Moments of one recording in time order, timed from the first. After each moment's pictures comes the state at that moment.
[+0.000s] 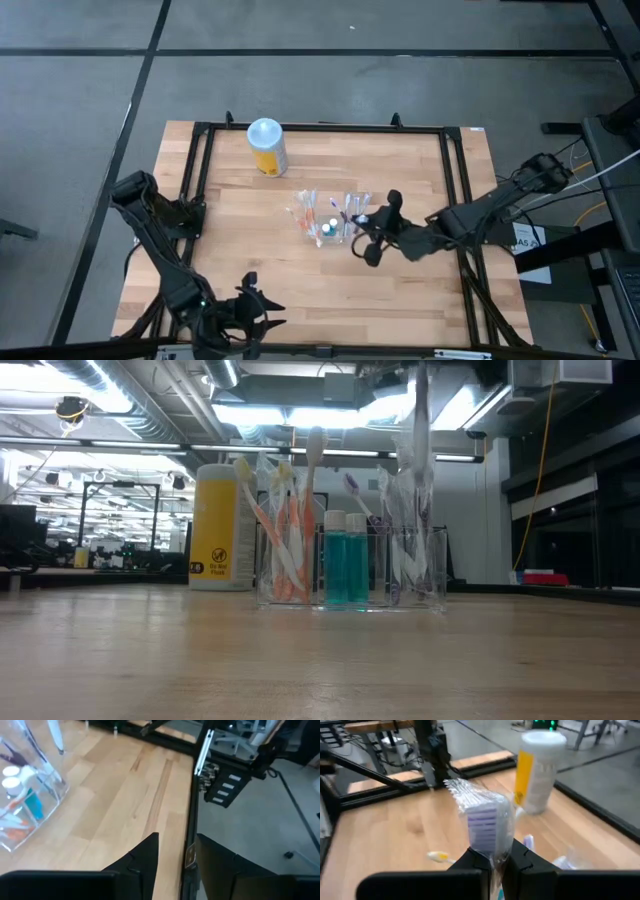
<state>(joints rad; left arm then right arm) -0.94 1.67 1.36 -0.44 -0.83 -0.93 0.53 1.34 1.01 -0.20 0.83 0.47</state>
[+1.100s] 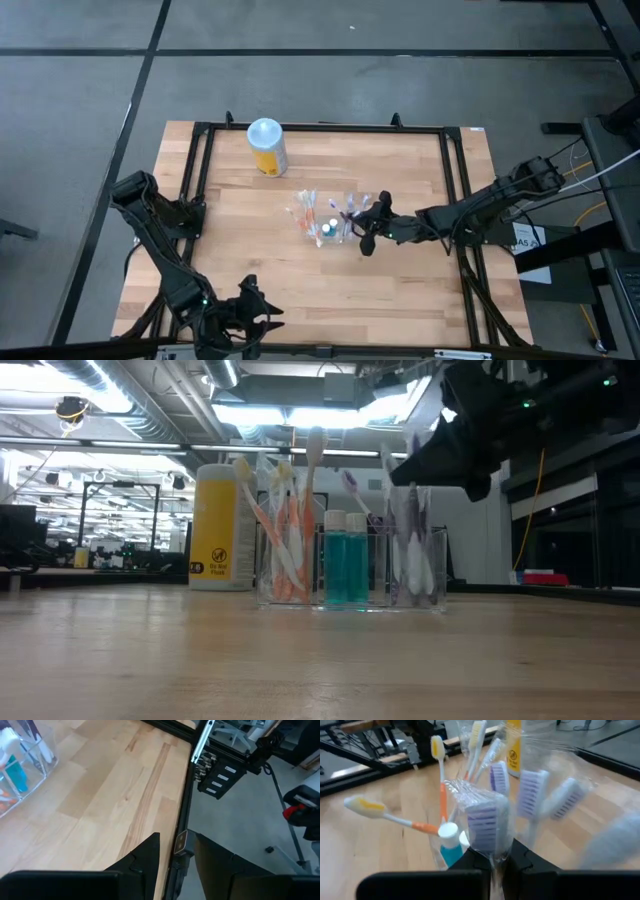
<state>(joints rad) -0.93 1.67 1.36 -0.47 -0.75 -1.05 0.35 1.42 0.54 0.42 0.64 0.46</state>
